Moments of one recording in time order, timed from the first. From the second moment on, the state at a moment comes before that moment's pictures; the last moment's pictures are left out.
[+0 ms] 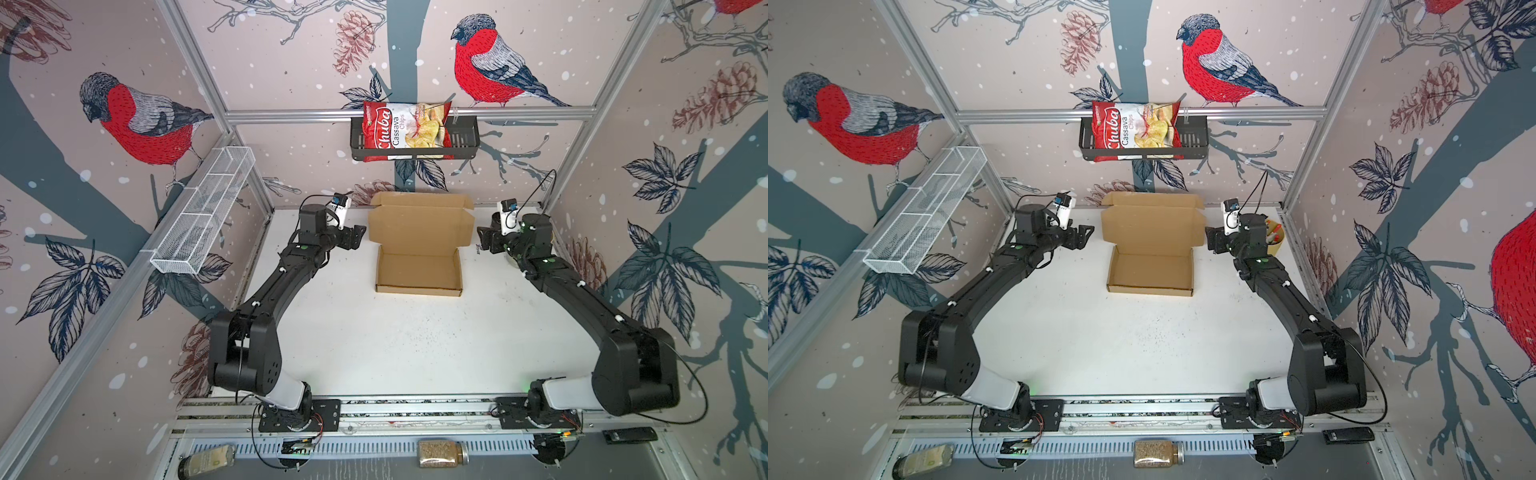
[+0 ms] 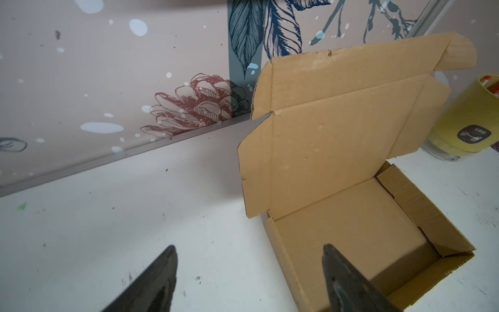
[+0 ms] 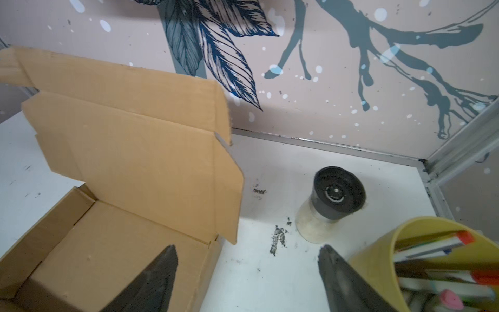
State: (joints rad) left arm -0.14 1.59 1.22 -0.11 0.38 0.11; right arm 0.17 1.41 1.00 0.01 -0.16 -0.10
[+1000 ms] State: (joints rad) left arm -0.11 2.09 1.85 -0.43 0.70 0.26; right arm 0.16 1.82 1.54 -0.29 -0.37 -0.29
